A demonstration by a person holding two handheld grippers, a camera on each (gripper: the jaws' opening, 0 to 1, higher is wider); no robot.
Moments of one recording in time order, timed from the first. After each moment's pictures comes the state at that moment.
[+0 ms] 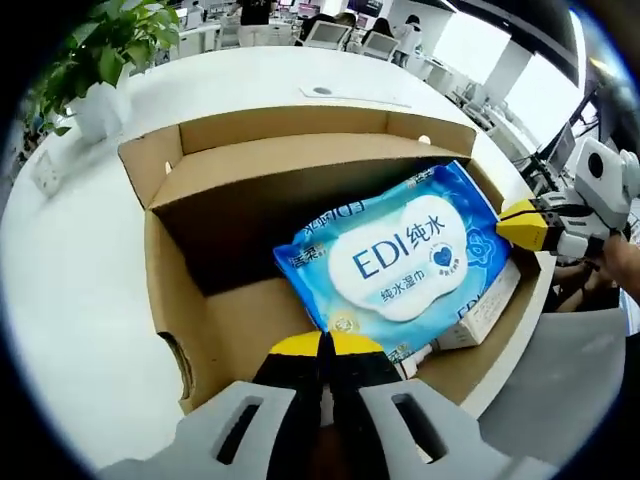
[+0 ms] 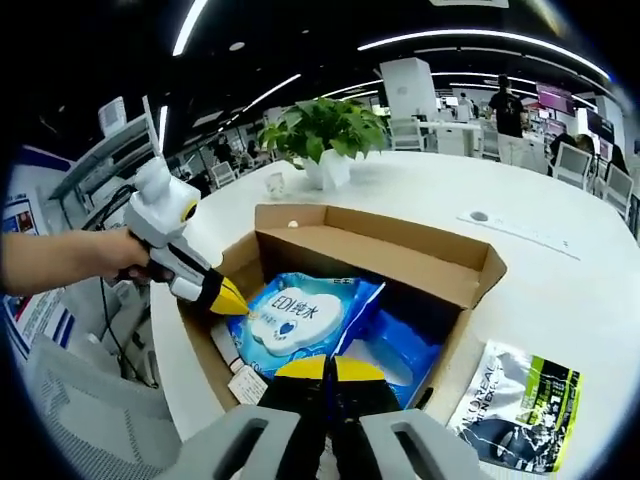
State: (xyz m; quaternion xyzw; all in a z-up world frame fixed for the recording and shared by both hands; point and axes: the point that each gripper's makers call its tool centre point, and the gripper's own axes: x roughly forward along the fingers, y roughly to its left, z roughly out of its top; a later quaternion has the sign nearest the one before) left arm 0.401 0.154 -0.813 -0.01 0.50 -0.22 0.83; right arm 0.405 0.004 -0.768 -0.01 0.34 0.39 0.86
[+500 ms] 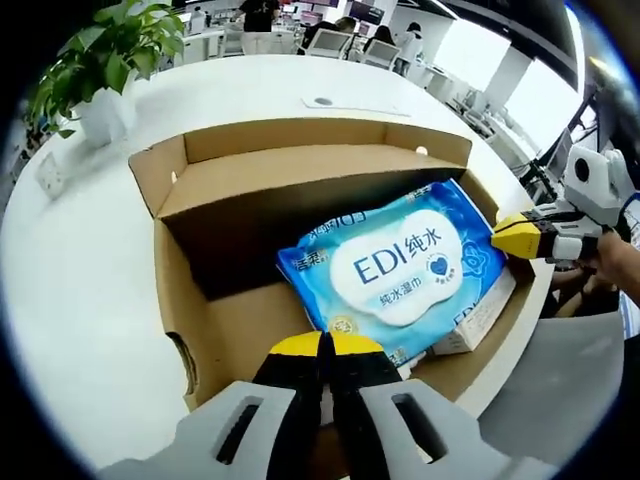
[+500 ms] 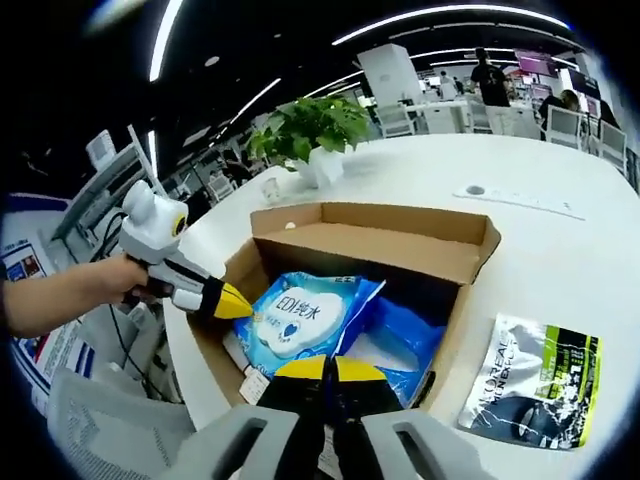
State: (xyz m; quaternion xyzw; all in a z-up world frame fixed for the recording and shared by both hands) left arm 0.397 0.150 -0.805 -0.01 0.50 -0.22 0.84; right arm 0.403 0.001 -0.771 0.05 0.37 0.39 0.84
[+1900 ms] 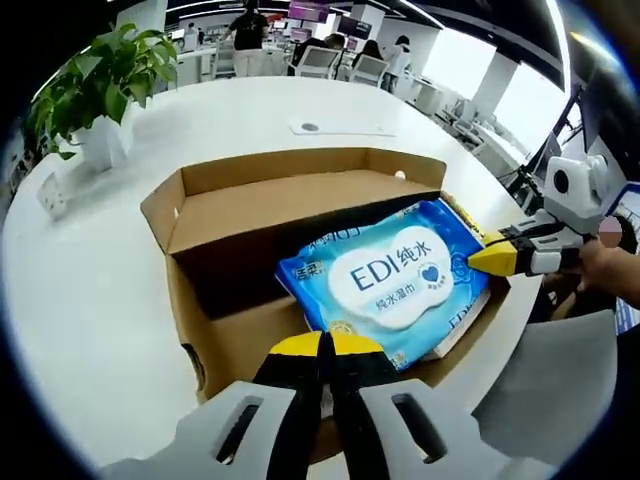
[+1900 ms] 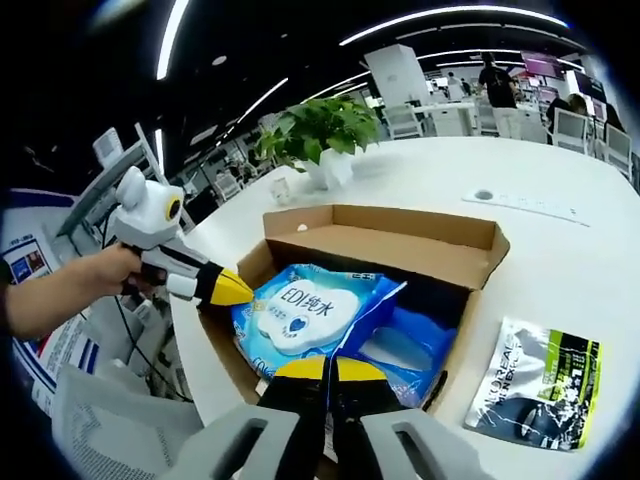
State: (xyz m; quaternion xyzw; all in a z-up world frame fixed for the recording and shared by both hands) left arm 0.404 0.143 -0.768 -0.01 0.46 -0.24 0.86; right arm 0.396 0.004 -0.755 0.05 0.37 0.40 0.84
